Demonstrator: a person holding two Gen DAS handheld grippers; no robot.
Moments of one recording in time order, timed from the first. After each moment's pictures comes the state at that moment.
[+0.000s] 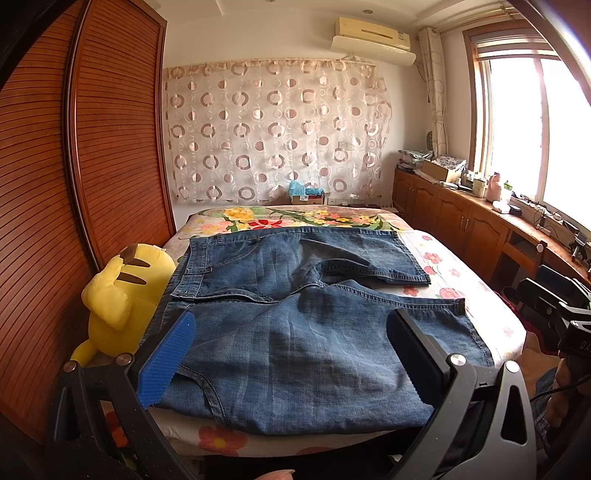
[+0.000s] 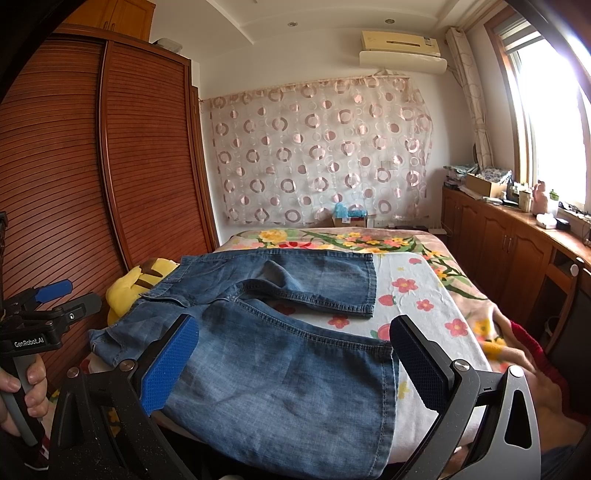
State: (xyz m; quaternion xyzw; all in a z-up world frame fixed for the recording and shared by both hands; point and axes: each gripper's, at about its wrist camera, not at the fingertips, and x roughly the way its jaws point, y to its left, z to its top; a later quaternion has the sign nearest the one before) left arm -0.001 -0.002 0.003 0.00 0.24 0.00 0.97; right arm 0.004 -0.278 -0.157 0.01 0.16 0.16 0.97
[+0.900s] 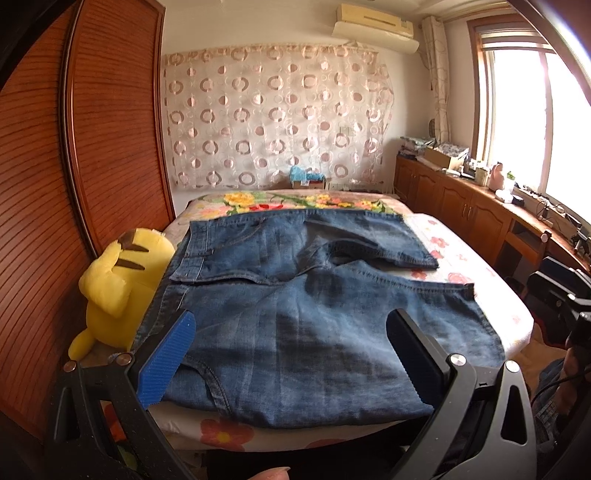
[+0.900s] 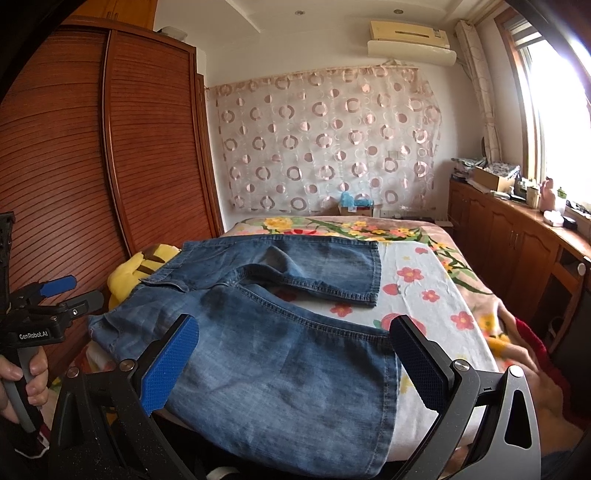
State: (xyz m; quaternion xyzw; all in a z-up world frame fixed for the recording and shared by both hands) left arm 0.007 0.008 -0.014 -0.01 0.27 0.01 0.96; right arm 0.014 -0.282 -0.161 0.00 0.18 0.17 0.97
